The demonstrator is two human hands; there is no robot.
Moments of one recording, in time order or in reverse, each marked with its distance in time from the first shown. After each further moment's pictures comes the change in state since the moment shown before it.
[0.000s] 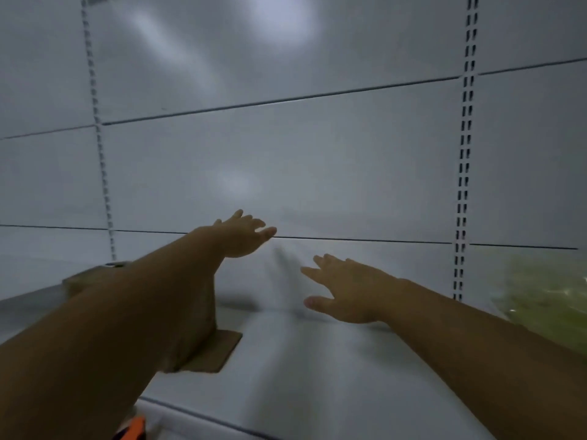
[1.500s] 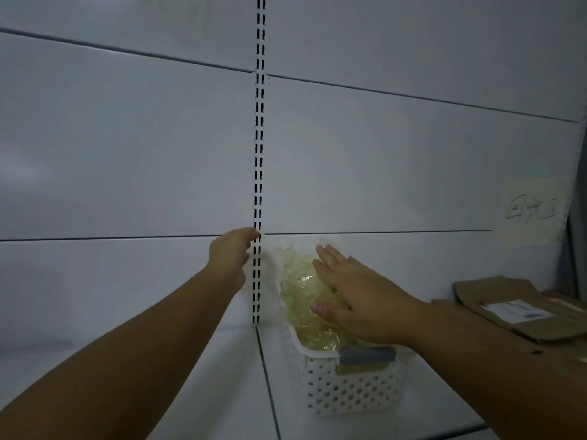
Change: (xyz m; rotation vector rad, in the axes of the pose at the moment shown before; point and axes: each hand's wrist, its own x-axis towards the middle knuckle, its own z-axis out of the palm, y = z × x) left_hand 0.031 0.322 0.081 -1.910 -0.090 -0.172; right_hand -0.228 0.154 0.005 -0.080 0.149 0.409
